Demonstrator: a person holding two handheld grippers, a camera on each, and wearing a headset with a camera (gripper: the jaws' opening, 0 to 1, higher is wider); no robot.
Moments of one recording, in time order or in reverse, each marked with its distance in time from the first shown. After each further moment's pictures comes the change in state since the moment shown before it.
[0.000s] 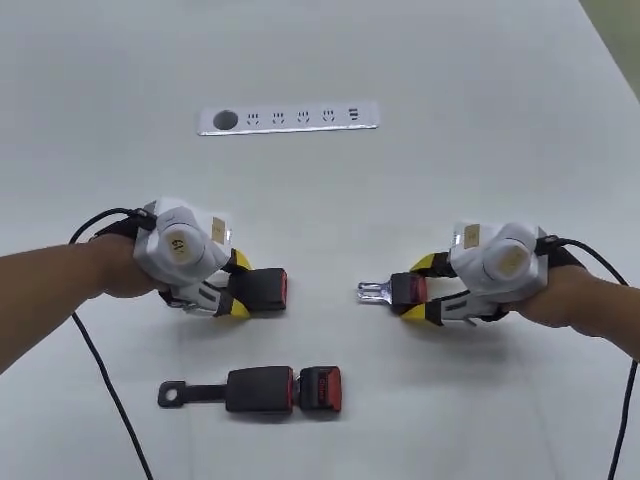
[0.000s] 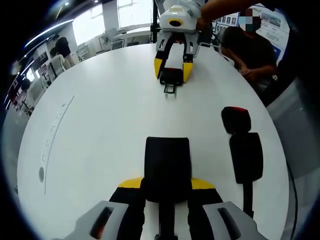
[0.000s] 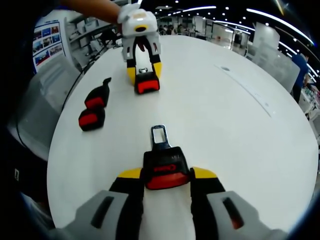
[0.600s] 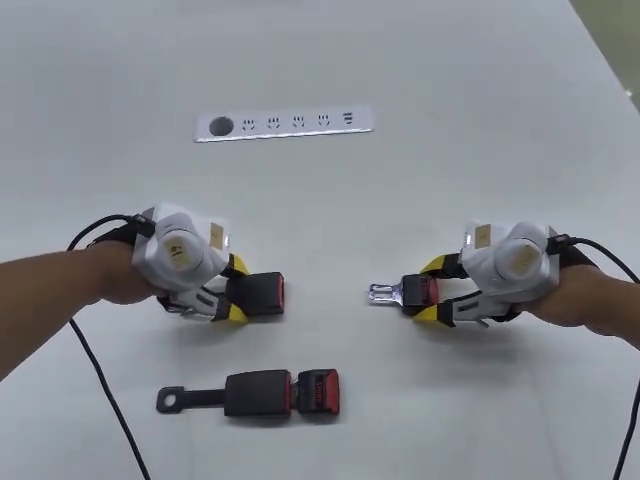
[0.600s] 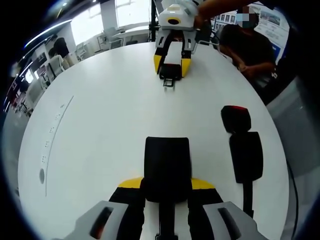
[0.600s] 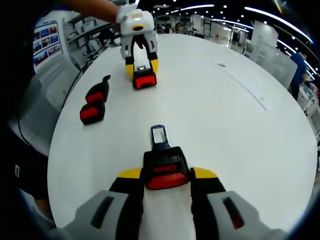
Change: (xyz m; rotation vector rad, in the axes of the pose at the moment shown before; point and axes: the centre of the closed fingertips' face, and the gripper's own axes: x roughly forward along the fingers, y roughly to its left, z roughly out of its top) left arm -0.001 -0.003 0.004 0.010 0.015 -0.001; right arm -0.010 -0.004 -0.013 0.016 0.012 -0.013
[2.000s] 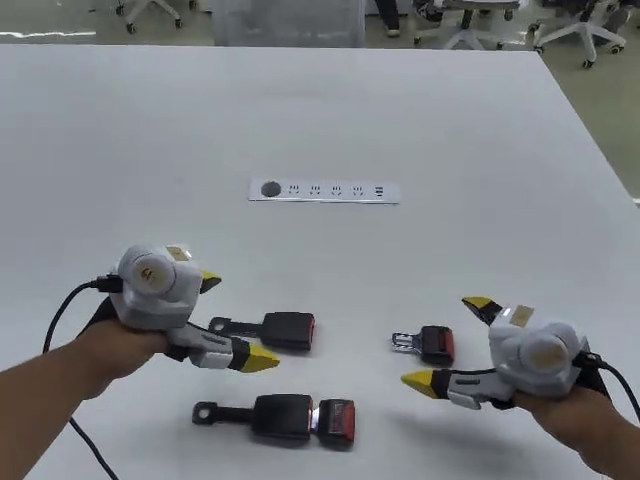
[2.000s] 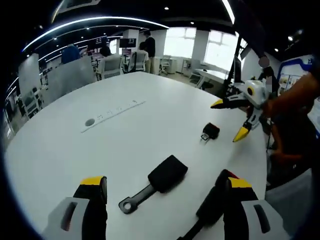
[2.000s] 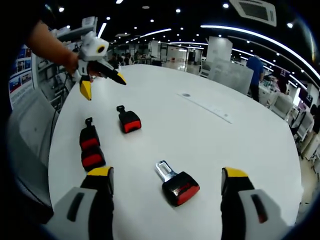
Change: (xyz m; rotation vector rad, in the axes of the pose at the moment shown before) left arm -0.102 -0.025 0.009 -0.655 -0.393 0.402; right arm -0.048 0.025 0.045 0.199 -0.276 -0.331
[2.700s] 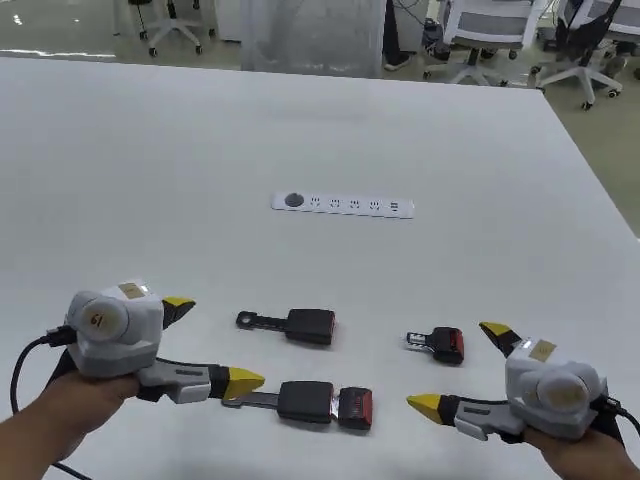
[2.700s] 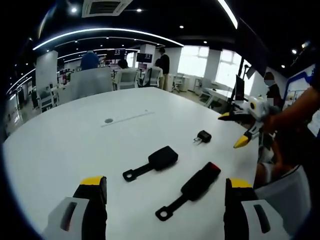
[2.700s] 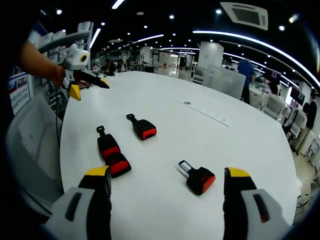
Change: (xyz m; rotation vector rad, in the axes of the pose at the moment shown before) left arm -0.083 -0.017 -0.043 -0.066 -0.134 0.063; right arm -0.036 0.050 0.009 0.028 -0.048 -0.070
